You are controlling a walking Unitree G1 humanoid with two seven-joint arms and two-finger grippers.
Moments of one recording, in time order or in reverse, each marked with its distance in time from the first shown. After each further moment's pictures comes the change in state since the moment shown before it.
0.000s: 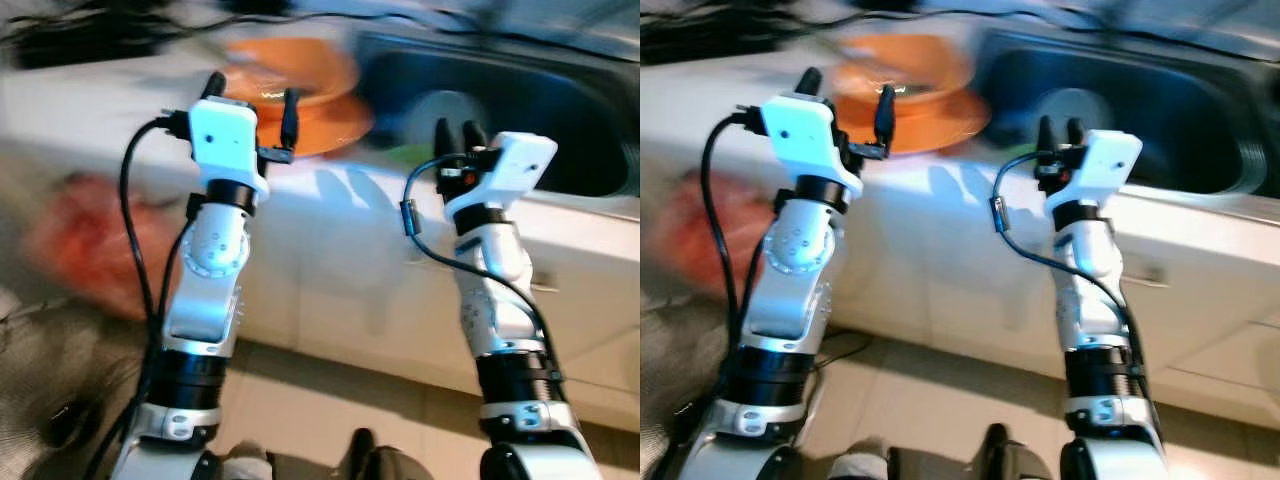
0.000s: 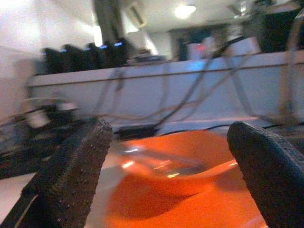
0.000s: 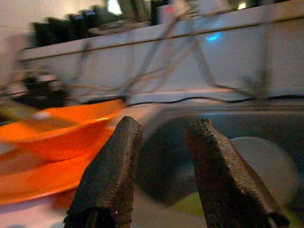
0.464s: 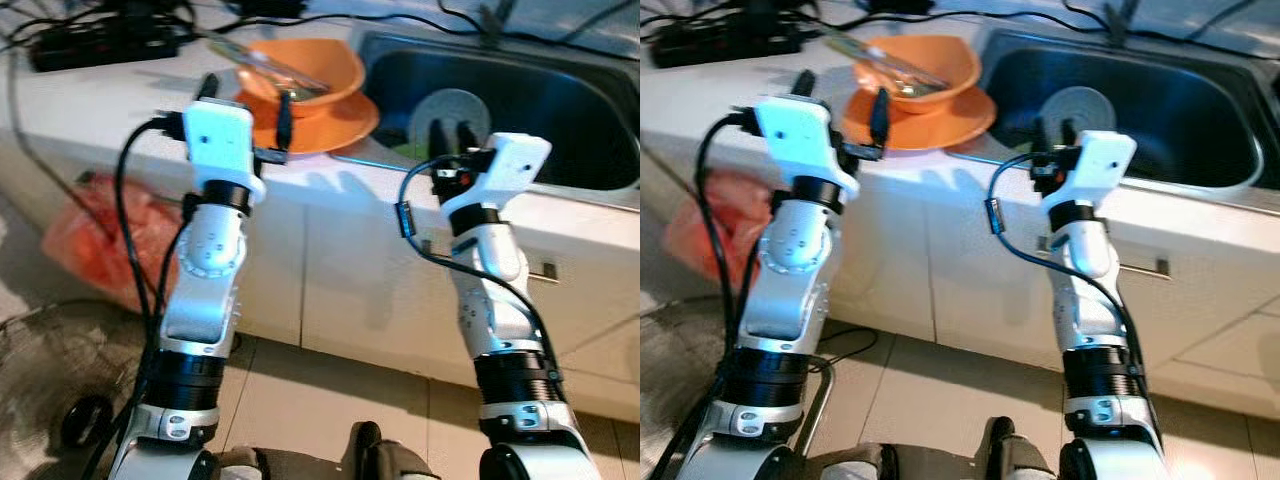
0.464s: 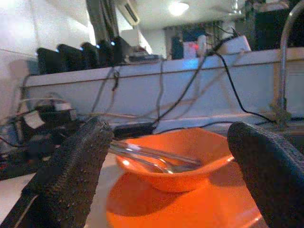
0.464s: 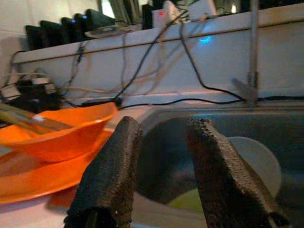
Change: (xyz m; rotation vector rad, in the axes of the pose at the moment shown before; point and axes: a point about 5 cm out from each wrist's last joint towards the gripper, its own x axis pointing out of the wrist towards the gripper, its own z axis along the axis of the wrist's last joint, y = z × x) left arm 0.000 -0.003 -0.001 -0.002 0.013 -0.008; right arm 0.000 -0.008 0.003 -0.018 -0.005 -0.019
